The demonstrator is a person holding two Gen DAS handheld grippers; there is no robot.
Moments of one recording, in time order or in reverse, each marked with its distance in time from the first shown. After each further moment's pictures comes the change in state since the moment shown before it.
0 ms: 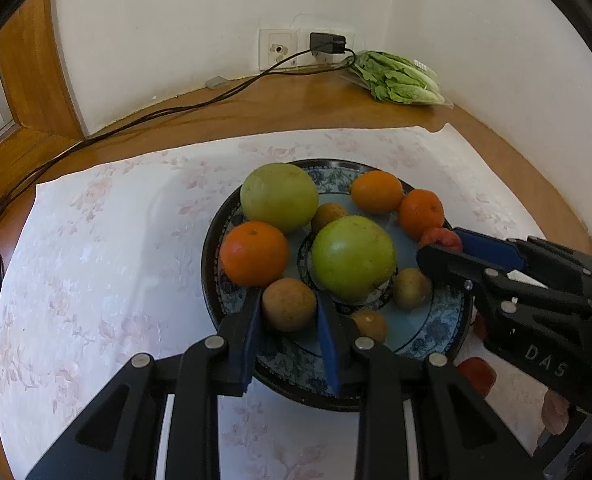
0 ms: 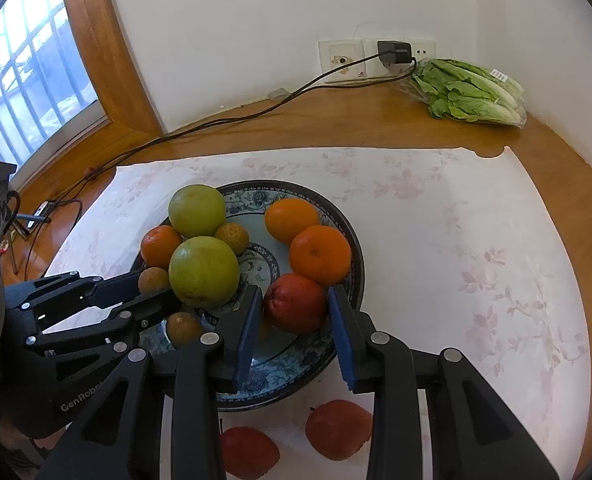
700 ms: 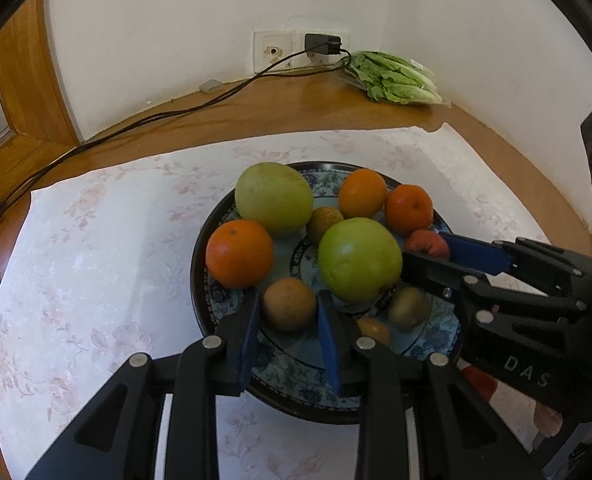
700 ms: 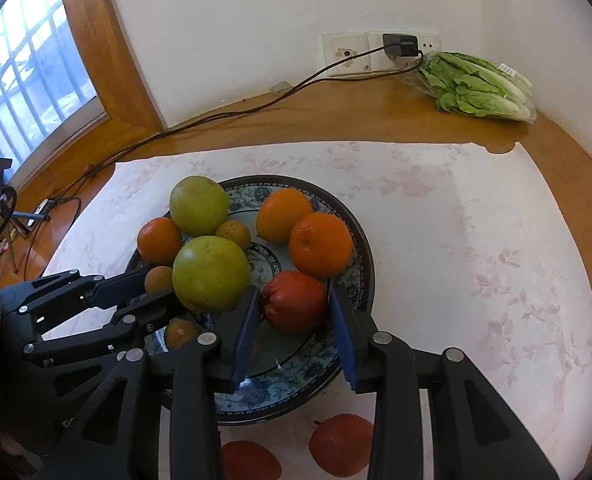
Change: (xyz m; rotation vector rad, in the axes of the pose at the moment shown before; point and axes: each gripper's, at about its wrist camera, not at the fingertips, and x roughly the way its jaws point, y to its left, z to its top) left arm 0.004 -0.005 0.001 0.013 -0.008 -0.007; right arm 0.011 0.000 0.002 -0.002 0.016 0.012
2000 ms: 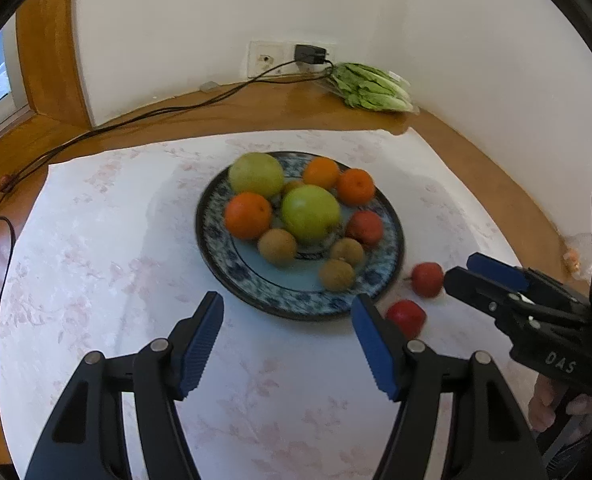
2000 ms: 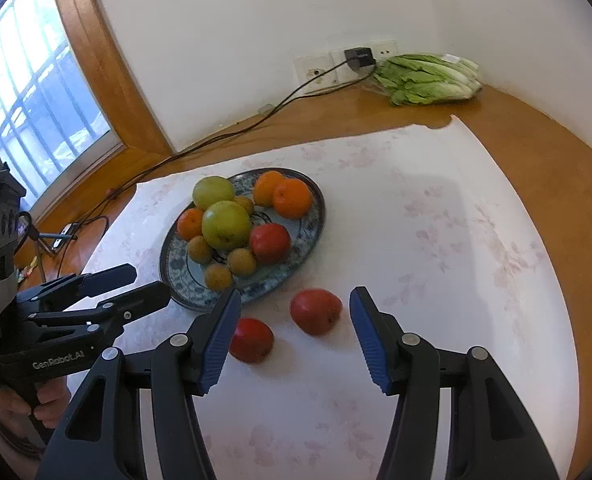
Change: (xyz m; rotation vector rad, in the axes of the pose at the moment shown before) left arm -0.065 -0.011 -0.034 -0.042 -0.005 -0.070; right arm -0.082 -0.022 -0.056 0.127 -0.074 0.031
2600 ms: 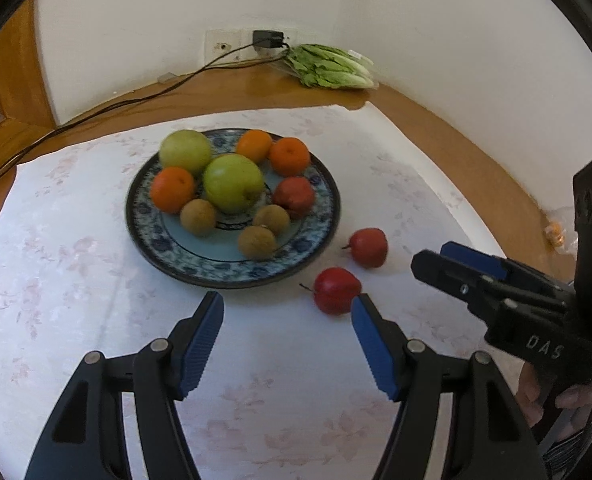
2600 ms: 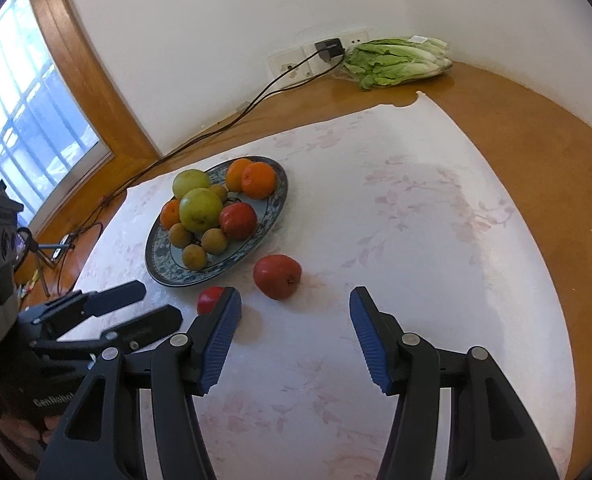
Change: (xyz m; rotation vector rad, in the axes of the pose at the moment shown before) left arm 0.007 -0.046 -0.016 0.054 0.039 -0.058; right arm -0.014 -0.029 -0.019 0.084 0.006 -0.001
